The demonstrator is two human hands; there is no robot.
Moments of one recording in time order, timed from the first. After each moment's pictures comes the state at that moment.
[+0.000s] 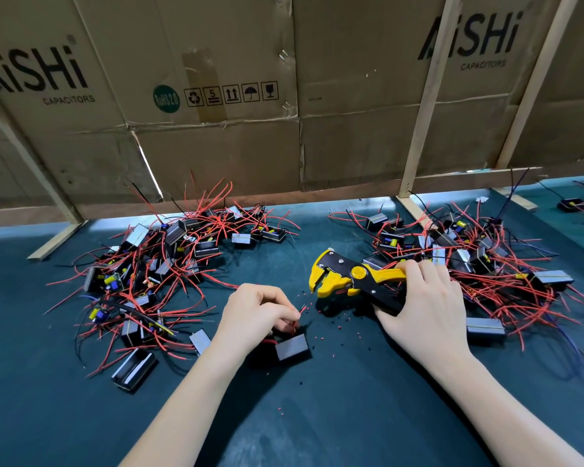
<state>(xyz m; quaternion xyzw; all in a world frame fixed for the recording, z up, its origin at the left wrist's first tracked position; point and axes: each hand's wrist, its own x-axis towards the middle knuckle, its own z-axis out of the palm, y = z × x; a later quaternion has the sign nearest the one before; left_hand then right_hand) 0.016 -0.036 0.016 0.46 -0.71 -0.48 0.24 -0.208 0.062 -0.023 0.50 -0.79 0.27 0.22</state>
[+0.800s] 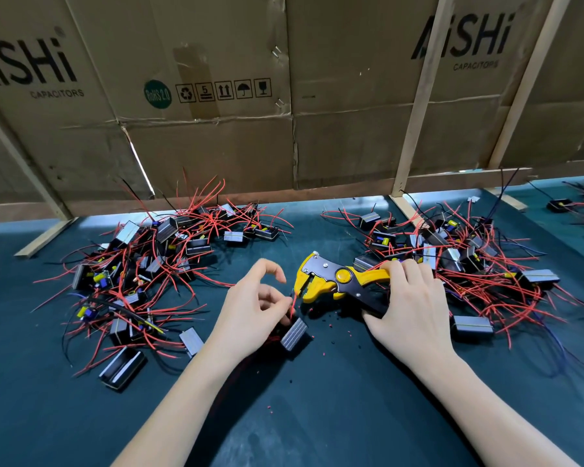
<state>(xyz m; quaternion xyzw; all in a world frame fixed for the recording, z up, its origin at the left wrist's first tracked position) 0.013 -0.028 0.015 0.39 -0.77 -0.41 0.30 -0.202 0.062 -0.021 0.52 -0.79 0.25 0.22</state>
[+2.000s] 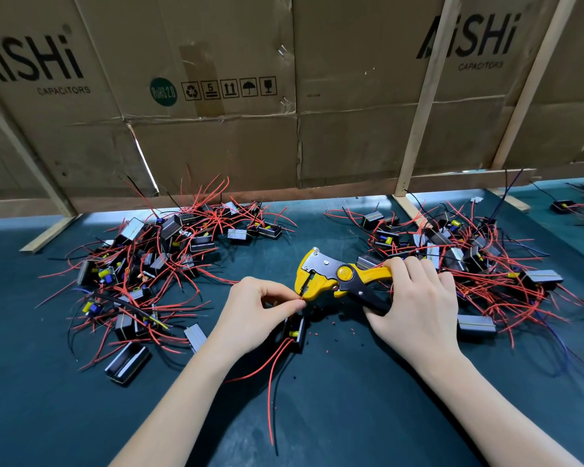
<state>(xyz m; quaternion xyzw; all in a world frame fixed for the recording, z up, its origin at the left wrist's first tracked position) 0.015 -0.035 0.010 0.38 -0.80 -0.37 0.29 -0.201 0.064 -0.018 0.52 -0.76 0.24 0.30</state>
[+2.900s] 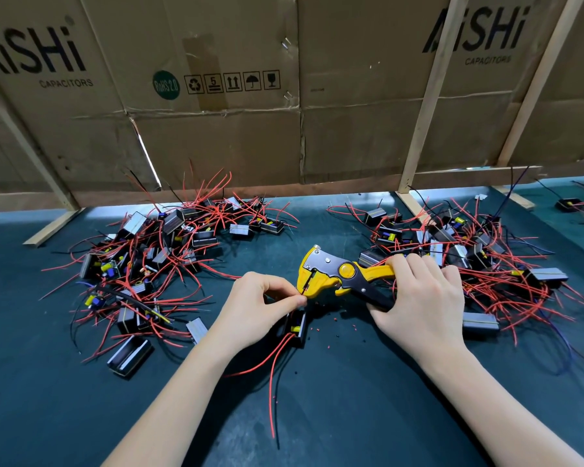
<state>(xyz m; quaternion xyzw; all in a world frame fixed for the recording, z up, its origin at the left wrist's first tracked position) 0.017 -0.037 0.011 0.37 -0.81 -0.37 0.26 -0.202 0.065 -0.014 0.53 -0.75 0.24 0.32</state>
